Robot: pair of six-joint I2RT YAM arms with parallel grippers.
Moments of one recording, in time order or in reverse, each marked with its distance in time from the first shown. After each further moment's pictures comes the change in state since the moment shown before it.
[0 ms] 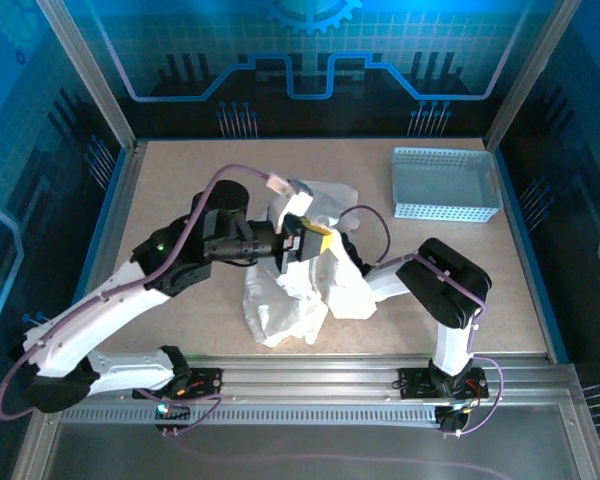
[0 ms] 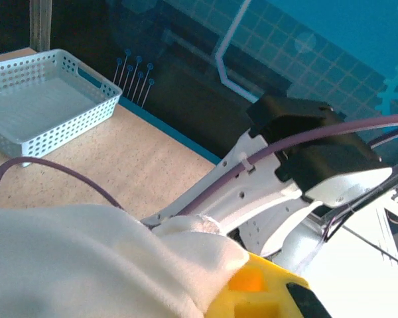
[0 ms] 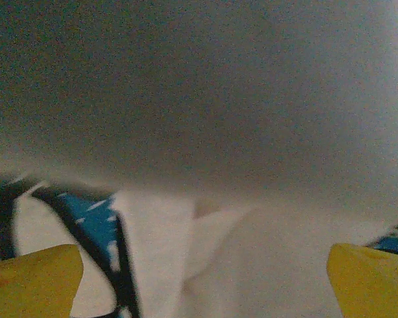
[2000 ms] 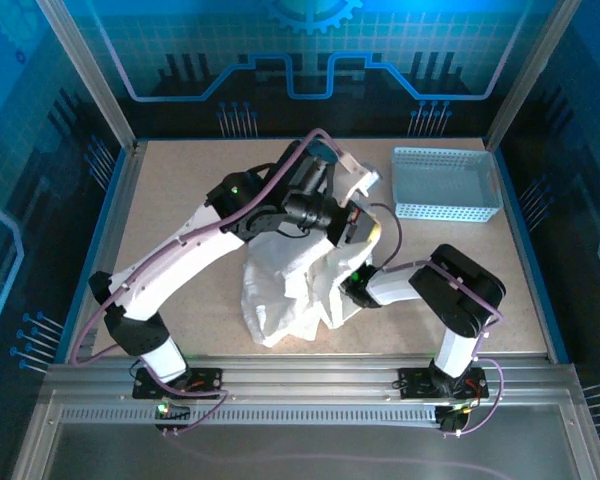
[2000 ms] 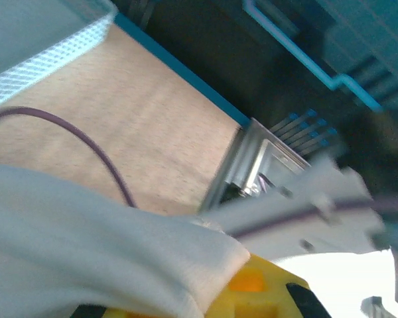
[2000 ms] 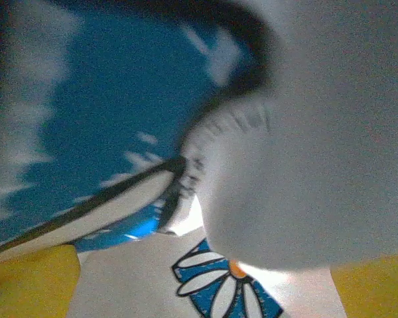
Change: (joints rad) left arm -0.054 0.531 0.649 -0.430 0.057 0.017; right arm -0.003 -0.086 -0.021 -0.097 0.363 -0.011
